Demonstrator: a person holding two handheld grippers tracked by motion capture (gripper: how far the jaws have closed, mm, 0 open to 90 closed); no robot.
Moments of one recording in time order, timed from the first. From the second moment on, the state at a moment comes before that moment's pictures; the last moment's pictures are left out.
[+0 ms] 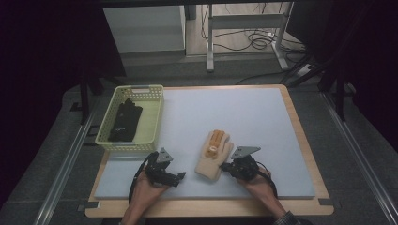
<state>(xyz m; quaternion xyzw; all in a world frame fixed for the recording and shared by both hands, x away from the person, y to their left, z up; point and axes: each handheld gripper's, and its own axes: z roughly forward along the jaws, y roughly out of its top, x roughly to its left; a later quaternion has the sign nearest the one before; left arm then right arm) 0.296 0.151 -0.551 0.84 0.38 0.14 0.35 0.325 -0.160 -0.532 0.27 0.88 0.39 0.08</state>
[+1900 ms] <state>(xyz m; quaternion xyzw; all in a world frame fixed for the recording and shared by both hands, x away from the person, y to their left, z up) 0.315 0.114 -0.500 0.86 0.36 0.10 0.35 0.338 -0.264 -0.531 0.38 0.83 0.35 0.19</state>
